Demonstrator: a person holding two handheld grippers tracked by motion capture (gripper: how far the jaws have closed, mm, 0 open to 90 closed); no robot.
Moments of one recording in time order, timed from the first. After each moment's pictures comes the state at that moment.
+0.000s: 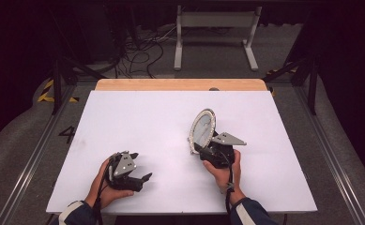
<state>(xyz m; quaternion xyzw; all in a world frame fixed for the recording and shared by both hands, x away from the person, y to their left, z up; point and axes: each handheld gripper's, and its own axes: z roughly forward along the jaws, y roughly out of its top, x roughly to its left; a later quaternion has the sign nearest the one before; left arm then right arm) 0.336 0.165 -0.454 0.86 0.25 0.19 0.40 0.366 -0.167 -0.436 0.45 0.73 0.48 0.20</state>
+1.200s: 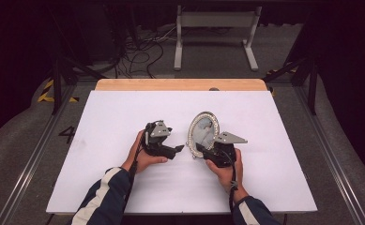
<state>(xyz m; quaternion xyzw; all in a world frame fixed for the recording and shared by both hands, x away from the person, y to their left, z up) 0.423 0.074 -0.435 0.86 0.23 0.13 0.44 0.371 -0.175 -0.438 0.42 0.75 0.47 0.17</state>
